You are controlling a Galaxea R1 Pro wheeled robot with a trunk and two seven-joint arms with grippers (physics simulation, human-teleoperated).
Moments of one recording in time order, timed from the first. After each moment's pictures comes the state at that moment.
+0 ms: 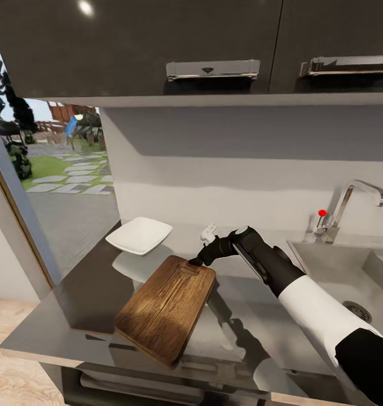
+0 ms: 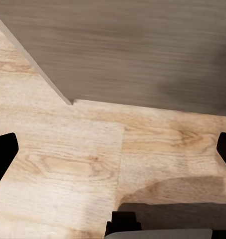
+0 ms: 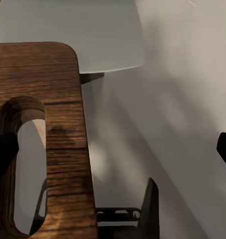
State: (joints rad) left arm 0.01 0.04 0.01 -0.39 0.01 -0.37 0.00; right arm -1.03 -0.05 0.59 -0.93 0.00 0.68 0.69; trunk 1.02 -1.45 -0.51
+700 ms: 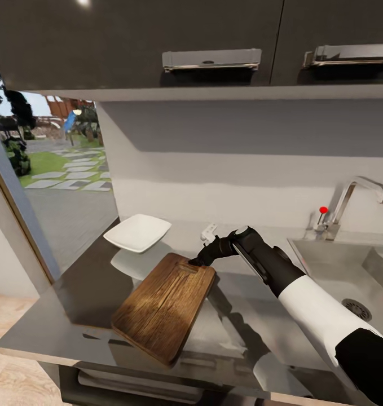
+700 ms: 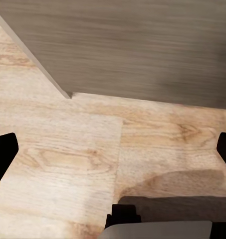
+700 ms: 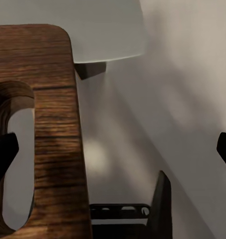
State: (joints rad) left arm 0.01 0.04 0.01 -0.39 0.01 -0.37 0.00; right arm -1.03 -0.05 0.59 -0.93 0.00 0.68 0.69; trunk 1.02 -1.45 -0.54
